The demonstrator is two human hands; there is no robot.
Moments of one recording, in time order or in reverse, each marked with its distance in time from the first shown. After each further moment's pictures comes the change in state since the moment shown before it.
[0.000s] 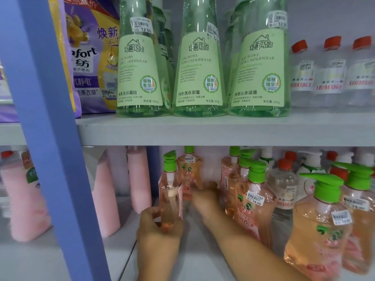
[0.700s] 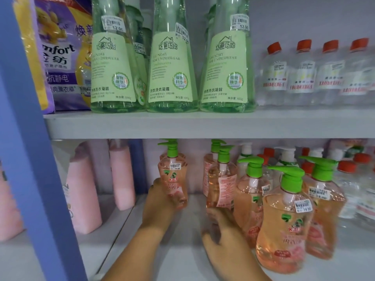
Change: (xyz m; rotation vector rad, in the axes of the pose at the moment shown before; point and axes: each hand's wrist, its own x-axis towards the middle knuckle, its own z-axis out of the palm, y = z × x) left_hand 0.033 0.030 0.056 0.329 -0.346 0.226; right_hand -0.117 0.052 -0.131 -0.289 -0.146 -0.434
